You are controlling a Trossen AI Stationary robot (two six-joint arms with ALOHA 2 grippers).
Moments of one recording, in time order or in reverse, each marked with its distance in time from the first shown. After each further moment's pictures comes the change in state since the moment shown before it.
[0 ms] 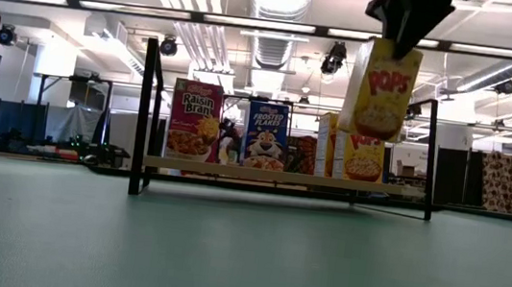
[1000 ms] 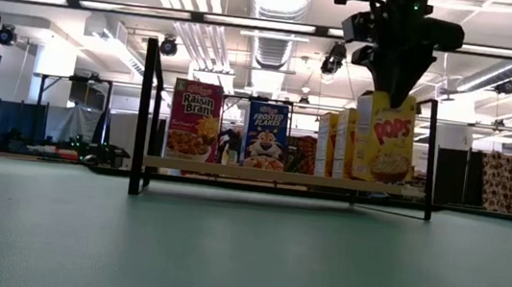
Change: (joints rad) left arm 0.000 0.000 0.000 -0.001 0.001 -0.008; right arm -0.206 0.101 -0.062 -0.009 -0.075 -0.214
